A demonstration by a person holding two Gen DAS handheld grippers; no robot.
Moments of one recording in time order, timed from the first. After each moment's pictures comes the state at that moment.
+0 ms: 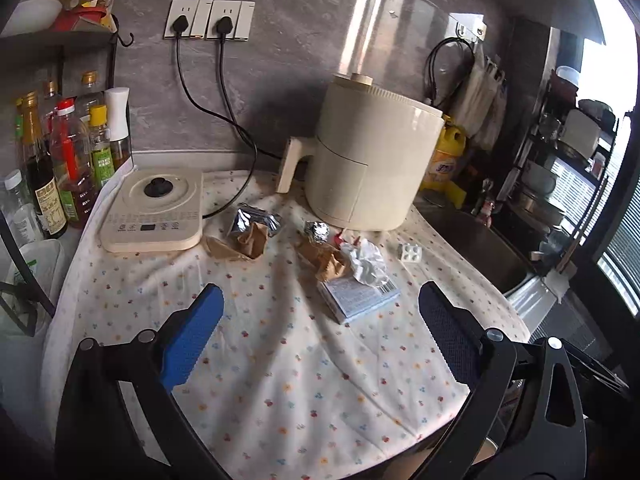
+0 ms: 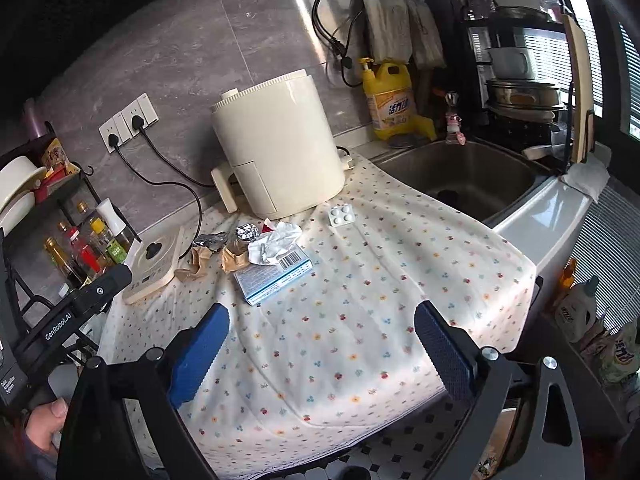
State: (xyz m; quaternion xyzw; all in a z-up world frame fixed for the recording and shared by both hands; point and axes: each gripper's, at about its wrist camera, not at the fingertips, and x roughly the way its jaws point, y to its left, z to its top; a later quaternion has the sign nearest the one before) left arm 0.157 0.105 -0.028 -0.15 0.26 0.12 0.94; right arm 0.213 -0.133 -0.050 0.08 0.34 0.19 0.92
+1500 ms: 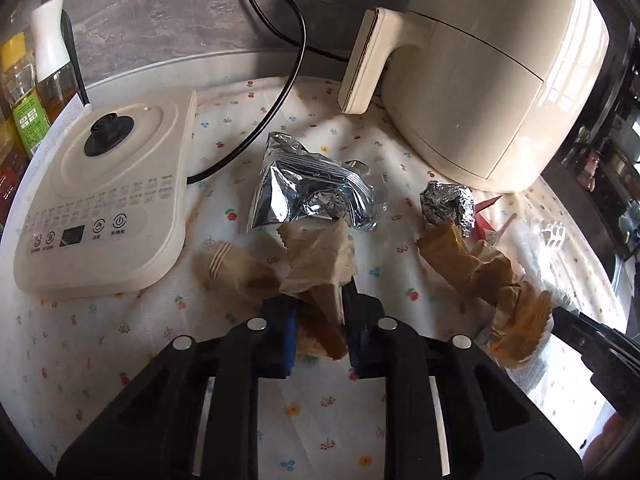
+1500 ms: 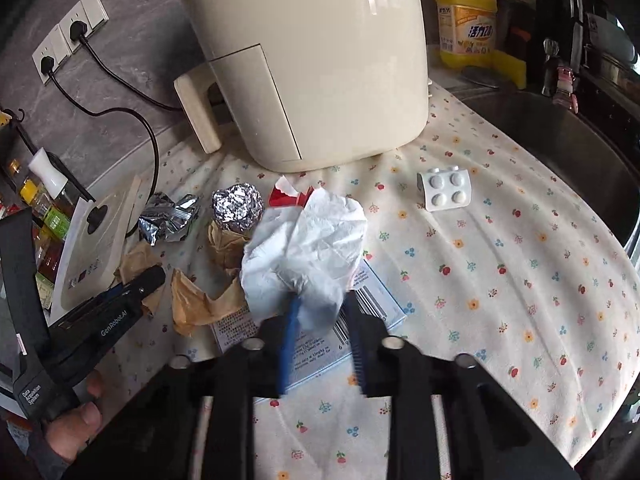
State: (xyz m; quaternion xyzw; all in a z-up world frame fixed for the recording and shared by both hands) left arm 0.322 0.217 -0.147 -0.15 0.41 0.14 0.89; right arm 0.379 0.016 -0.143 0.01 0.46 0.18 0.87
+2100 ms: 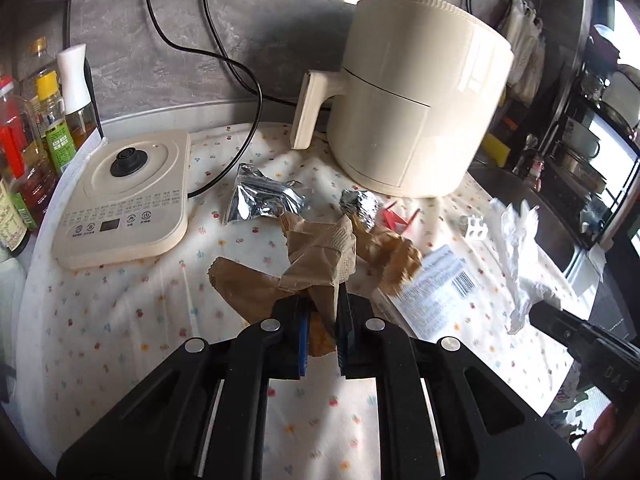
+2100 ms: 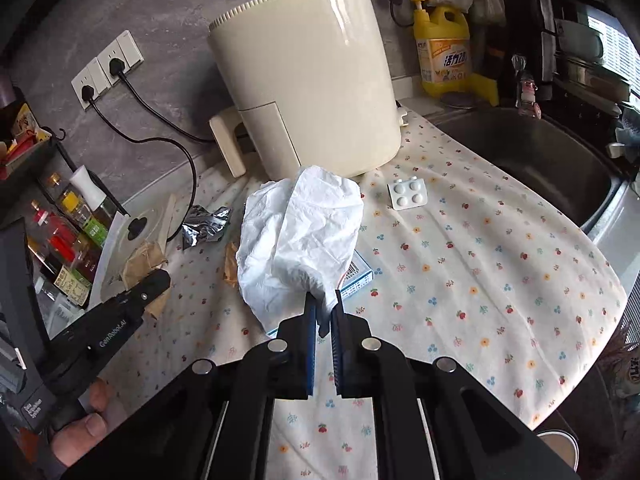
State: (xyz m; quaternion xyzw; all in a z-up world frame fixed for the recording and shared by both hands) left arm 0.258 0.152 -0.094 -0.13 0.36 0.12 0.92; right arm 0.300 -0.043 -0.094 0.06 0.40 0.21 0.89
